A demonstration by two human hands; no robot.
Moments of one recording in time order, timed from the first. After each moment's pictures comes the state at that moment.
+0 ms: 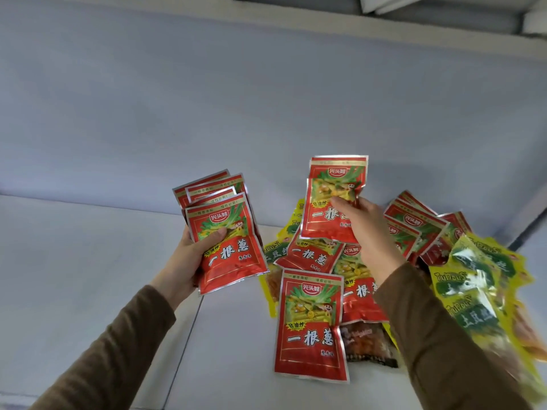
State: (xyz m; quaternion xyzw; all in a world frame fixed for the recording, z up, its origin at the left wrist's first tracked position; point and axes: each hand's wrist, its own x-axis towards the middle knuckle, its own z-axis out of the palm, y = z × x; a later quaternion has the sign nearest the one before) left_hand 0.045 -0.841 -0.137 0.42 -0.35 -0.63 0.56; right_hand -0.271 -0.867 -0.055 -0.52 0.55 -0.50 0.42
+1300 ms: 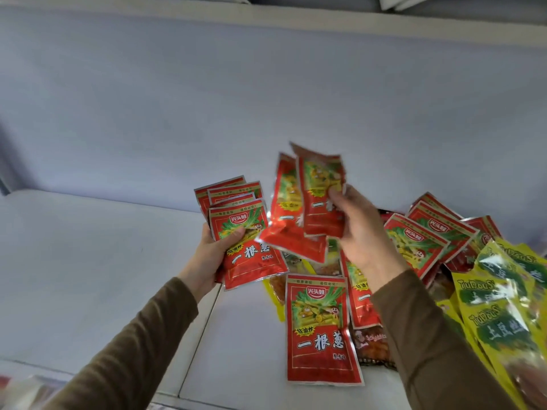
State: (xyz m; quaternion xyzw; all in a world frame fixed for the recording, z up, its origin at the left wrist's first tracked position) left_hand 0.028 -0.835 -0.130 0.46 -0.33 -0.59 0.57; right_hand -0.235 -0.861 -0.050 -0.46 0.34 -0.55 0.61
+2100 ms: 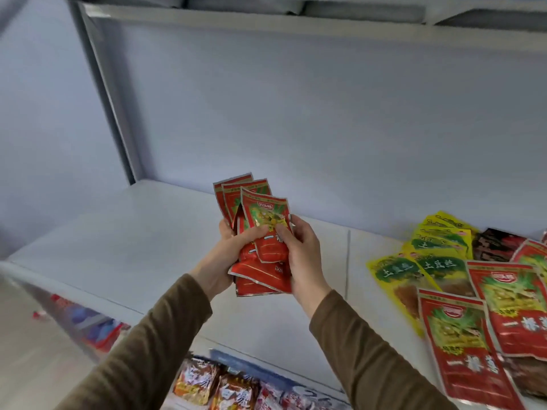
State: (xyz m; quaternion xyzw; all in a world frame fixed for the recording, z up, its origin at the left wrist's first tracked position) left_hand 0.237 -0.766 -0.106 0.50 -0.31 -0.58 0.57; right_hand 0.095 -0.803 -0.115 -0.44 0.42 -0.51 0.60
